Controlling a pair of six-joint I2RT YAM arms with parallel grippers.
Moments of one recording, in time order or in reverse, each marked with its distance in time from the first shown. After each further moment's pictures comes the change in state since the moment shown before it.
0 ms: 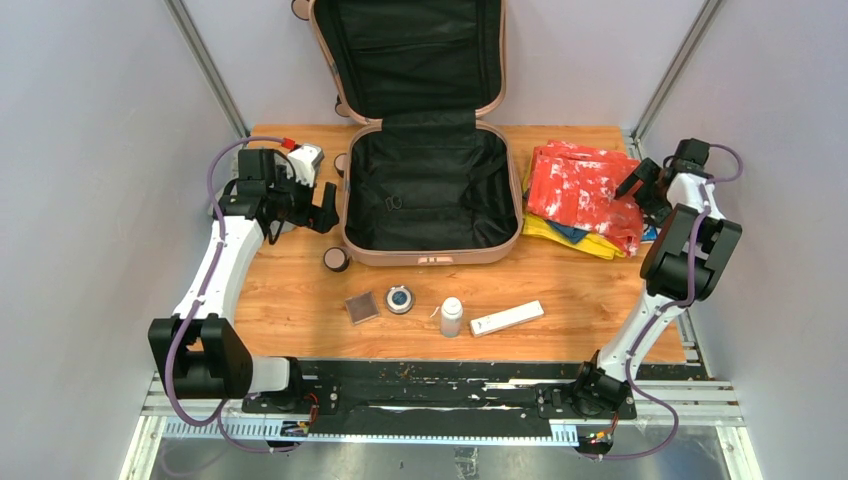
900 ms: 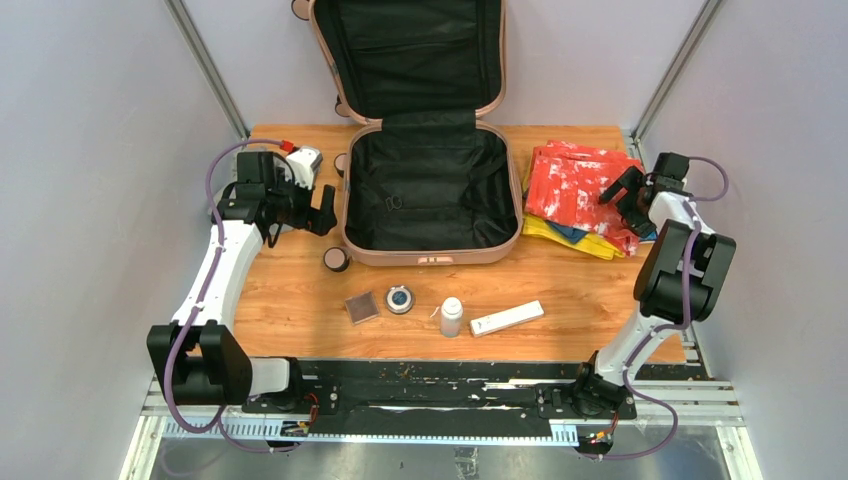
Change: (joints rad) left arm 0.000 -0.027 -0.021 -0.004 -0.027 0.005; right arm 0.072 -0.175 -0.298 0.211 -0.003 0.099
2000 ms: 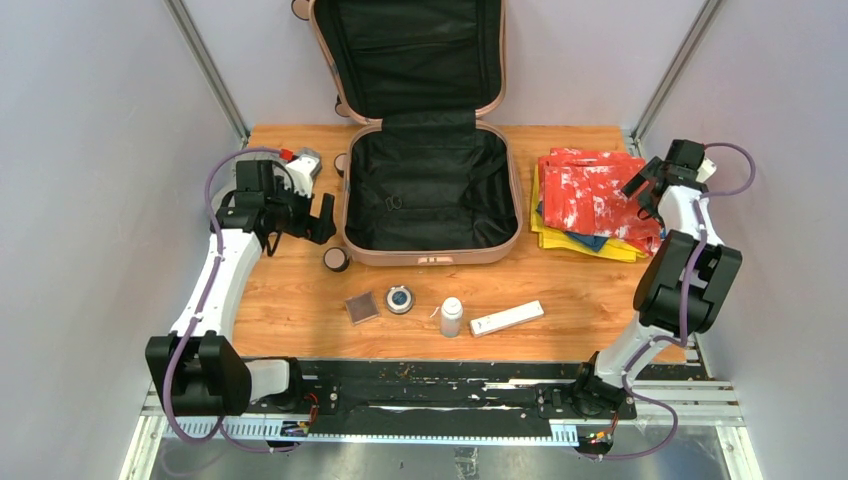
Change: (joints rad) left arm 0.004 -0.054 -0.051 -0.020 -0.002 -0.001; right arm -0.008 -0.121 0.053 -0.098 0.288 -0.016
